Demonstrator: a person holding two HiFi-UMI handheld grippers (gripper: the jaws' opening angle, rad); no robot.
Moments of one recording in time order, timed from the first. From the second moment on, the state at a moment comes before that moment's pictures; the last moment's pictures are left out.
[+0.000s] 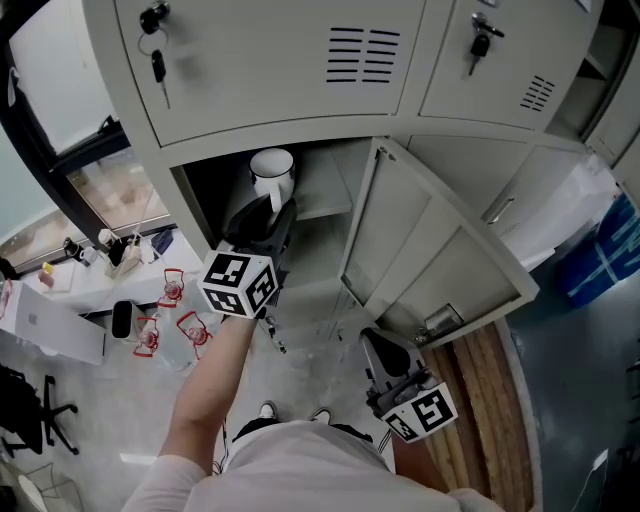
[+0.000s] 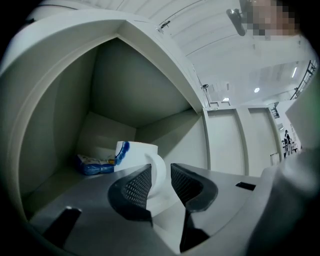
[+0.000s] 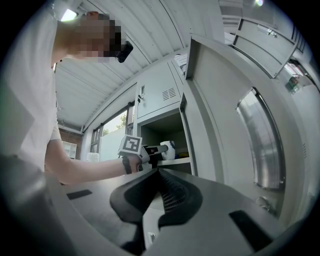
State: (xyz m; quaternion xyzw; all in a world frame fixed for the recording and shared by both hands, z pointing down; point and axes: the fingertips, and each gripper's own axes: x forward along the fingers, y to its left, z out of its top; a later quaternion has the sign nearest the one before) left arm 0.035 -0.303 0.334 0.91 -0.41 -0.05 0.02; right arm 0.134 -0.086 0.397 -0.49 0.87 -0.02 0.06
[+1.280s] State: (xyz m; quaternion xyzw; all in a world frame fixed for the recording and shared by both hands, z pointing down) left arm 0.047 -0.288 0.323 0.94 -0.33 -0.07 -0.03; right arm 0.130 -0.097 0.399 -0.47 0.88 -0.02 0.05
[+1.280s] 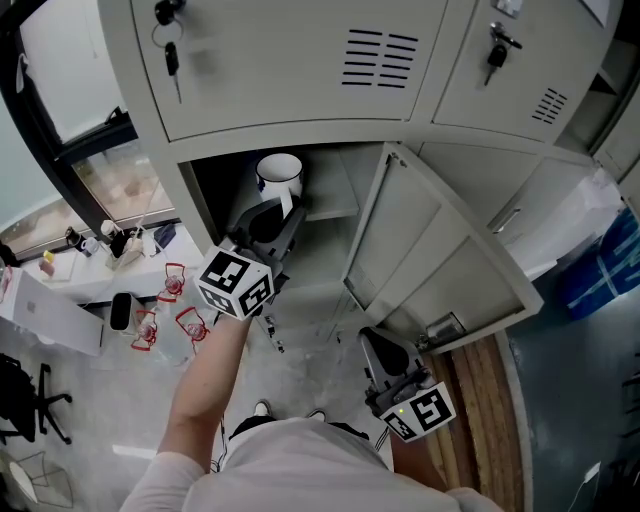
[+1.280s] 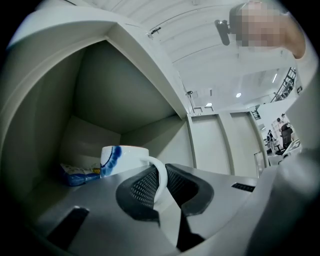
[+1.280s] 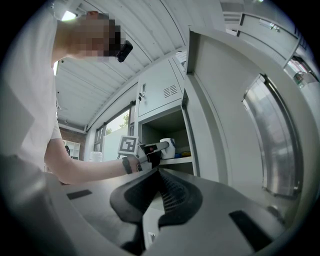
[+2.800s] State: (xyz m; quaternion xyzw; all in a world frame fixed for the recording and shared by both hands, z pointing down) left arm -0.006 -0.169 0.313 0.94 -0.30 -0.10 -0.08; right arm 0.131 -0.099 0.392 -0.47 0.88 -0.01 0.06
